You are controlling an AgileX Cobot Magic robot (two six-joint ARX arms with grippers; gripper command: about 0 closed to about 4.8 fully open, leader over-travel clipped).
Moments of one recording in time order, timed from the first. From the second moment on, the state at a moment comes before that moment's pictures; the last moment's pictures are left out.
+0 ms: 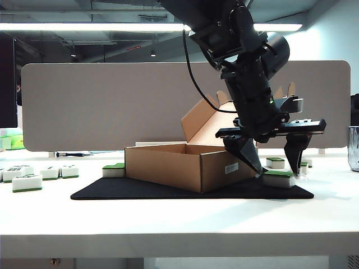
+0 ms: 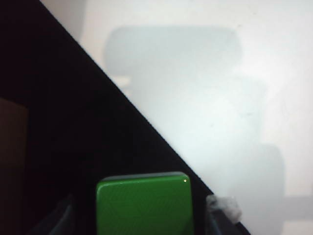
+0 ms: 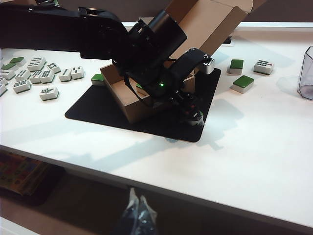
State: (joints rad) left arm -0.87 2.43 2.14 -0.65 -0.03 -0.10; right arm 0.01 0.01 1.01 -1.30 -0.38 0.02
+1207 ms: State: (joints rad) left arm -0.93 2.44 2.14 -0.65 -0.14 -0.10; right arm 0.01 0.01 1.01 -1.30 -0.38 0.02
